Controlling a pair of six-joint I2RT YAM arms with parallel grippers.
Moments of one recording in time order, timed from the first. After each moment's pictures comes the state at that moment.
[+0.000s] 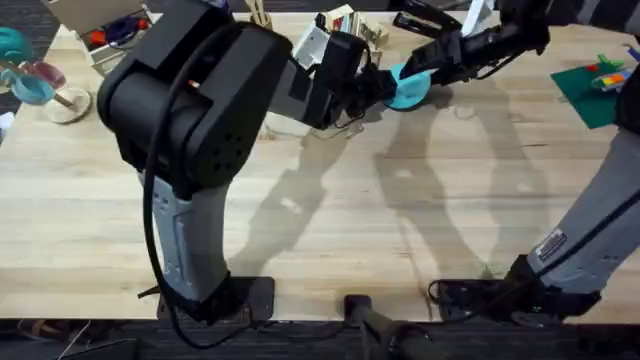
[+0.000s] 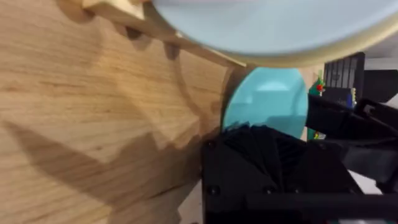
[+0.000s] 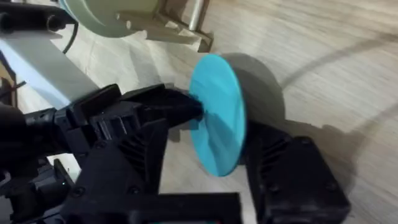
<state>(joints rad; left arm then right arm) -0.53 2.12 1.11 0.46 0.35 -1.07 -0.09 2.16 1.62 -0.84 -0.80 -0.21</state>
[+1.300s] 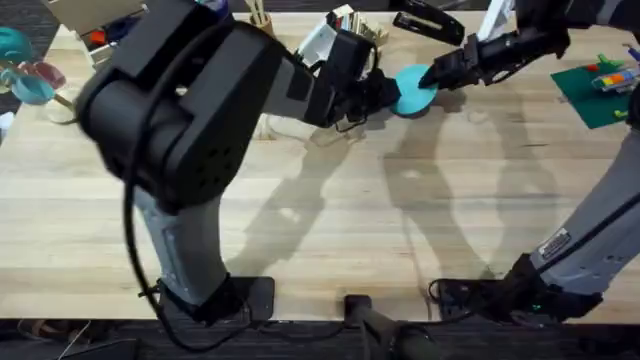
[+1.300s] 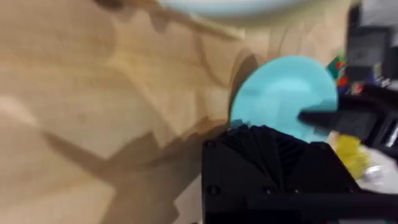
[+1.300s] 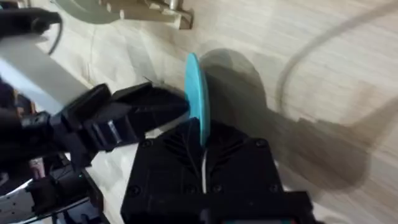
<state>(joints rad) -0.56 2.05 1.11 0.29 0.35 -0.97 -0.16 2.15 1.62 -0.95 -0.81 -0.24</state>
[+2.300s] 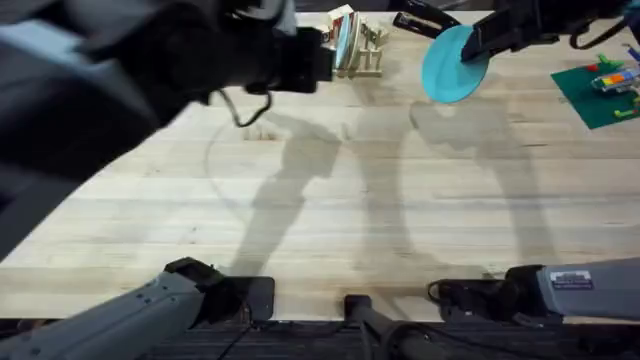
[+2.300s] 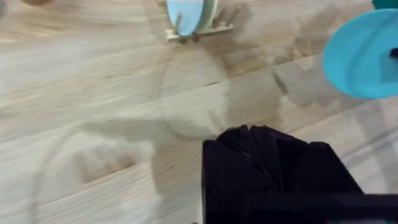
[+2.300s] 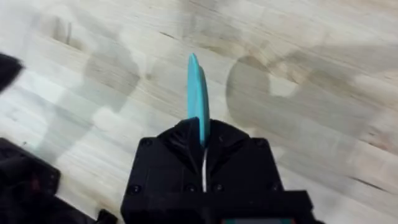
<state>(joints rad) -0.43 1.22 1.10 -0.64 0.13 -0.26 0.00 1.59 1.62 -1.23 -0.39 -0.21</state>
